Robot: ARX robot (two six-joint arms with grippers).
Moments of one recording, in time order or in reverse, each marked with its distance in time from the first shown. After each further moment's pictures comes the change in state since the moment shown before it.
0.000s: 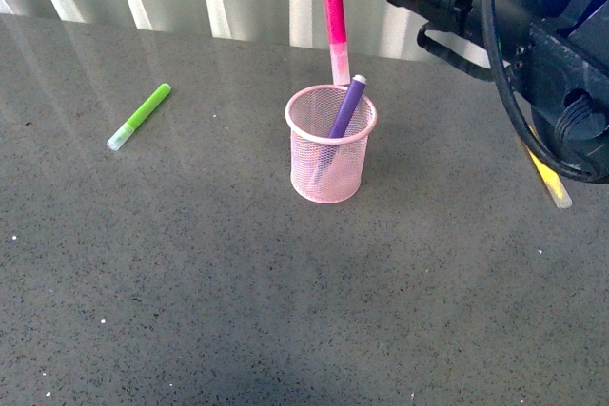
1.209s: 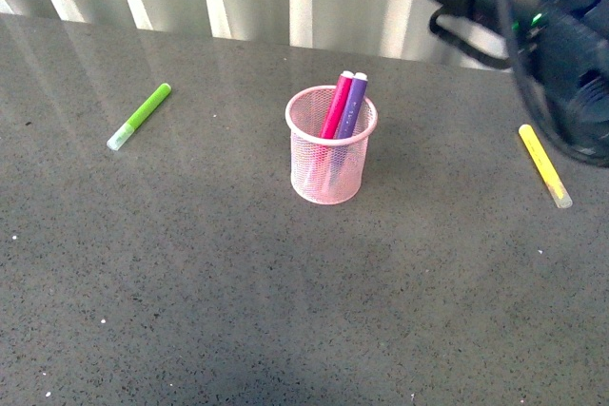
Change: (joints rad) left arm 0.000 0.000 0.000 0.000 0.000 0.000; right arm -0.044 -0.127 -0.039 -0.053 0.114 -0.026
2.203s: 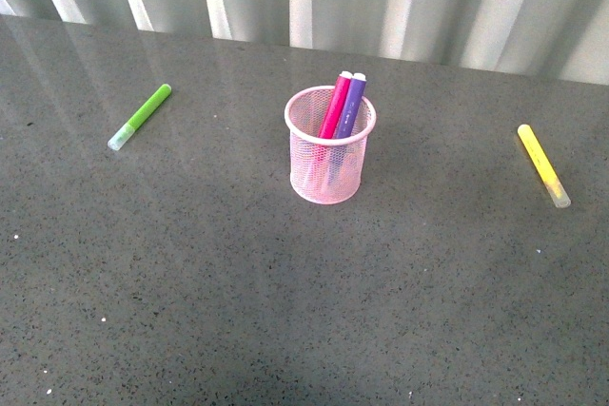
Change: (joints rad) left arm 0.000 0.000 0.000 0.000 0.000 0.000; right arm -0.505 -1.581 -0.890 -0.859 0.096 -0.247
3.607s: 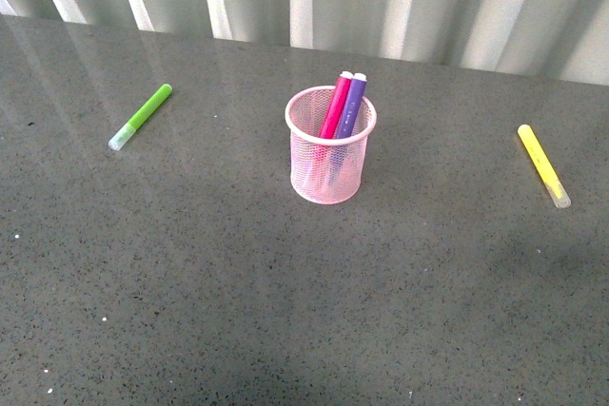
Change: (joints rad) left arm 0.000 -0.001 0.000 0.000 0.000 0.000; right arm 0.191 -0.487 -0.107 -0.357 0.183 0.006
